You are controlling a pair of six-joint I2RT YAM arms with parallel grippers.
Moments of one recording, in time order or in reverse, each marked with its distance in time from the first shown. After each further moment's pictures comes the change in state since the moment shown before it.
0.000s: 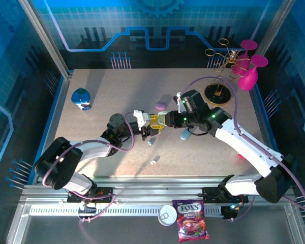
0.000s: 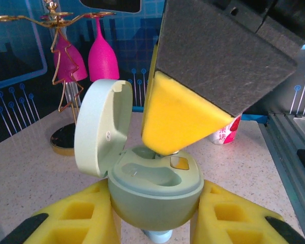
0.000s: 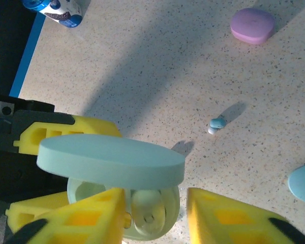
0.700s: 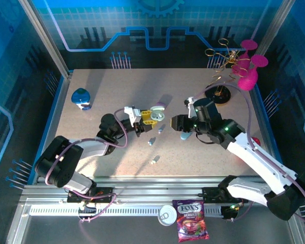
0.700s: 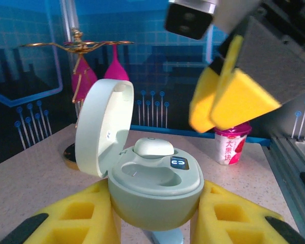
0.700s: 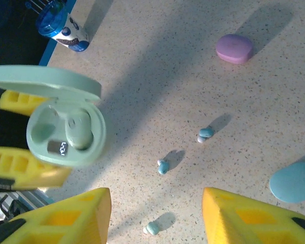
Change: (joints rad) left arm 0.117 0.022 -0.048 0.208 0.076 -0.139; right arm -0.032 -0.204 -0.180 0.093 0.027 0.005
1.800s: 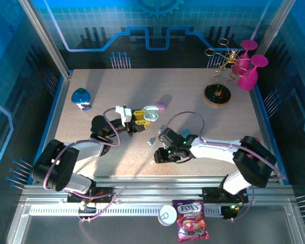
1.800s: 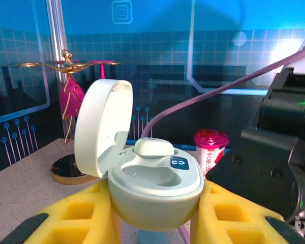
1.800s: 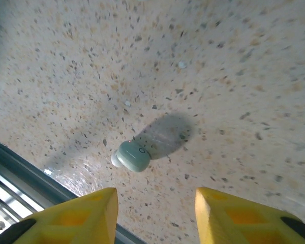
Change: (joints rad) left arm 0.080 -0.061 -0.032 0.100 0.149 -0.119; right arm 0.301 0.455 -0.242 0.251 -0.091 0.242
